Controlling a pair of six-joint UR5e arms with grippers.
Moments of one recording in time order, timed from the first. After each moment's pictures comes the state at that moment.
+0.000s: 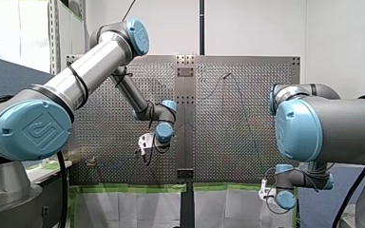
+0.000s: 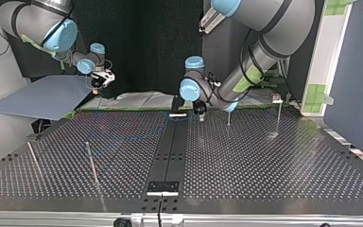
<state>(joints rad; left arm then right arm) -0.45 -2.41 -1.42 -2.83 -2.08 -1.91 1.62 -0.19 1.29 -0.76 1.55 1.70</state>
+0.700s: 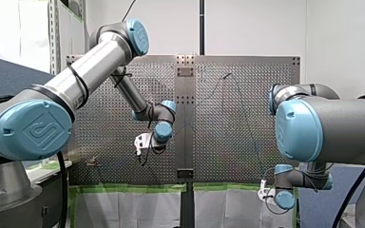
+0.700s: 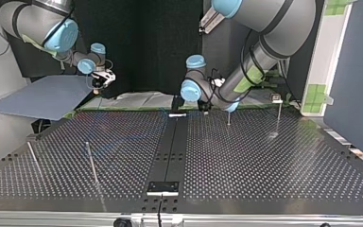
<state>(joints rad) -0.44 -2.41 -1.43 -2.91 -2.13 -1.91 1.62 -0.19 1.29 -0.76 1.55 1.70</state>
